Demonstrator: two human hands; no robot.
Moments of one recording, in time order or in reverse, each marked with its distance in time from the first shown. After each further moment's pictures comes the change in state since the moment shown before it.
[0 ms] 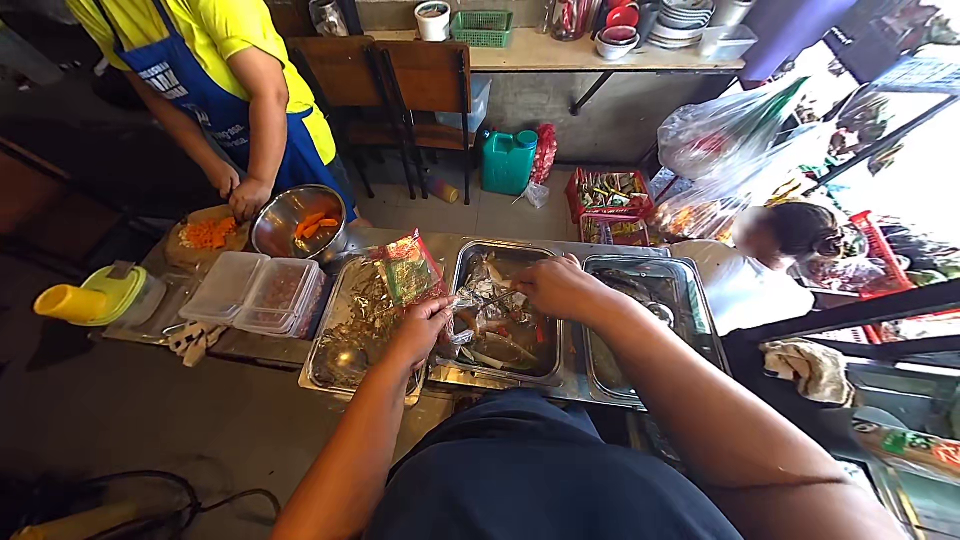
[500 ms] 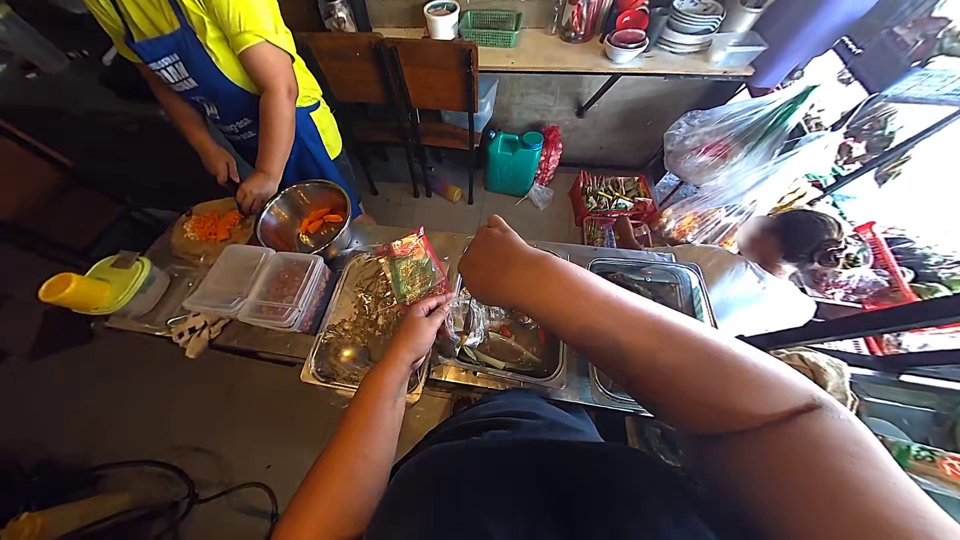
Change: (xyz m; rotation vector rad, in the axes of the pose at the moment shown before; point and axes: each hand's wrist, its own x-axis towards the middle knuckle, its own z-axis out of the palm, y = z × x) left_hand 0.000 -0.004 -0.004 -0.087 0.067 0.007; right_hand 0.032 -0.121 -0.050 -0.685 -0.228 -0.196
